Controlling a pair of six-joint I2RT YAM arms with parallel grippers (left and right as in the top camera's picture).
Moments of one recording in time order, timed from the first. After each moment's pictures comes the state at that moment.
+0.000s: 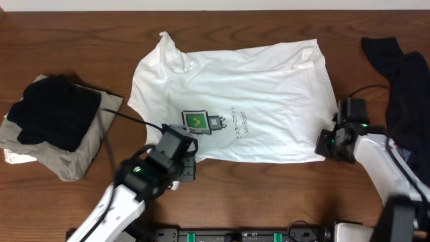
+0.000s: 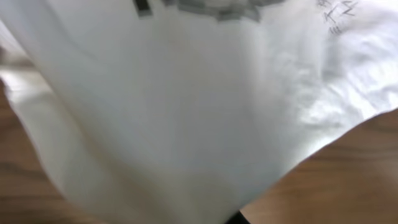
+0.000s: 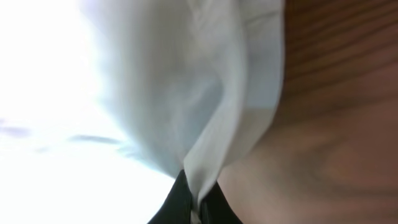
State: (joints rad) left arm -0.58 1.01 0.77 -0.90 -0.01 -0.53; right arm -0.08 1.42 0.77 -0.72 0.00 0.28
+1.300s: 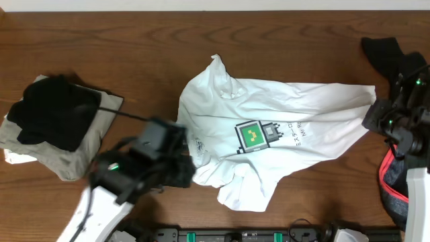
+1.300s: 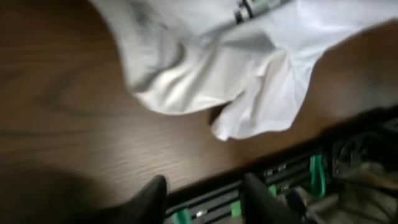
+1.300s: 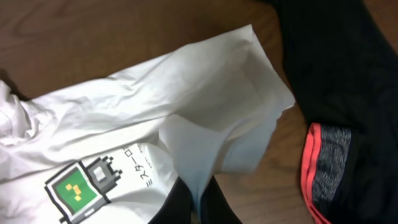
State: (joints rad) left arm -0.57 1.05 1.00 -1.19 0.25 -0.42; right arm -0.23 1.14 1.28 -1.09 -0.01 0.22
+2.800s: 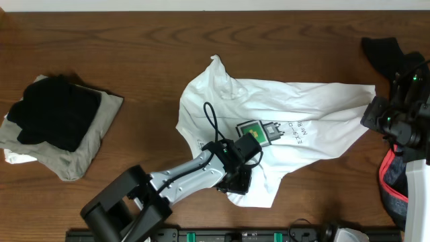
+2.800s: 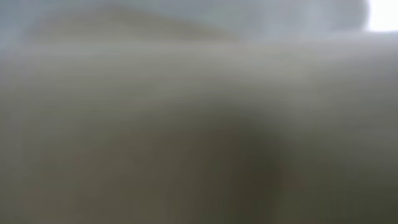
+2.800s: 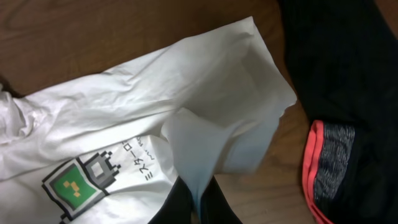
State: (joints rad) left arm -0.94 1.72 0.90 -0.62 0.30 -0.73; right arm -0.23 1.17 1.28 -1.09 -0.01 0.22
